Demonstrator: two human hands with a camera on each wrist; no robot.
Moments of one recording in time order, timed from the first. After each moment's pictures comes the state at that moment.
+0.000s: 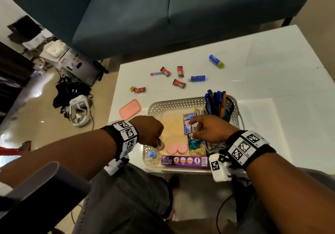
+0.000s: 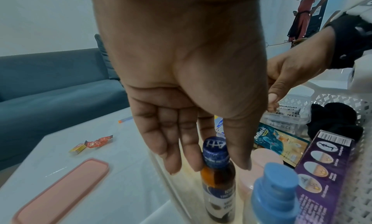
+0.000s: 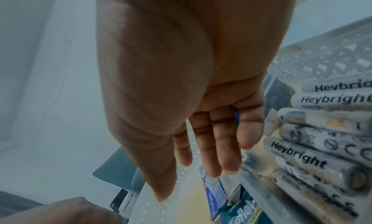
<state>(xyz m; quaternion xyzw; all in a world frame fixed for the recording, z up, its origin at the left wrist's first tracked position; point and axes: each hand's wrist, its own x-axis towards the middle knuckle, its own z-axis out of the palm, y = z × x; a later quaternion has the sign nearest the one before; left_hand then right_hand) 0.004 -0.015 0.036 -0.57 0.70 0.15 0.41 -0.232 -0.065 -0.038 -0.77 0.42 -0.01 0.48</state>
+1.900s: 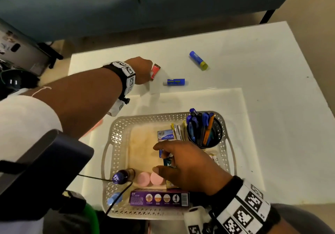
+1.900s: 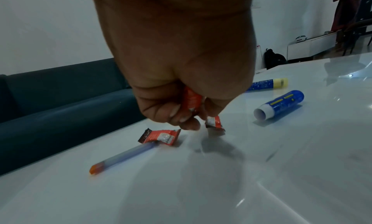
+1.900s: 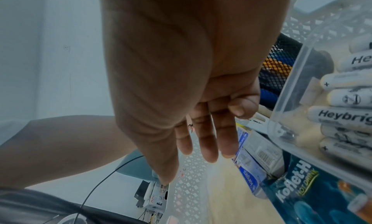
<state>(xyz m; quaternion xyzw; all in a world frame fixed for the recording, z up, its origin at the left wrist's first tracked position) 0.024 -0.294 -0.046 -0.66 0.71 0.09 0.23 -0.216 -0.063 -0.013 -0.77 0.41 -0.02 0.49</state>
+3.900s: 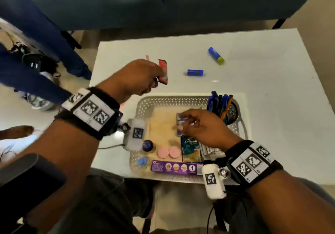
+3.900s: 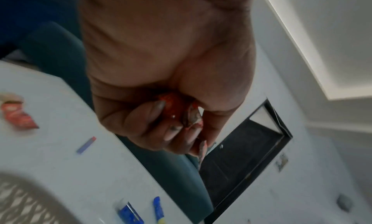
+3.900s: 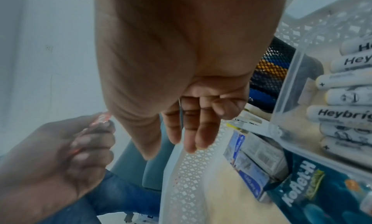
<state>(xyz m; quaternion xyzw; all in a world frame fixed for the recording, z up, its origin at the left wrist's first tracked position) 0.021 -0.101 0.091 -0.72 0.46 0.46 -0.23 -0.203 -0.068 -0.020 -0.71 0.45 -0.11 0.54</state>
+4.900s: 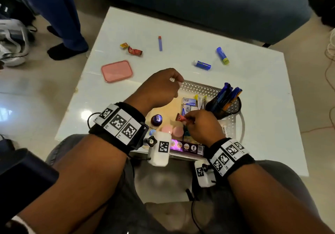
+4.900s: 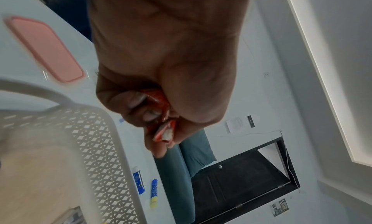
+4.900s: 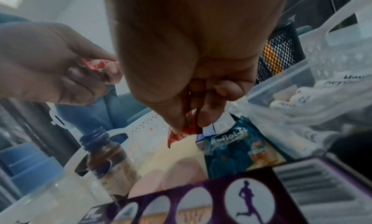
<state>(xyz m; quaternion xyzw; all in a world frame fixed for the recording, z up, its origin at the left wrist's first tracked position) 0.030 -0.008 0.033 -0.66 0.47 0.47 -0.34 -0.168 -0.014 -0.042 -0.80 0.54 0.00 0.27</state>
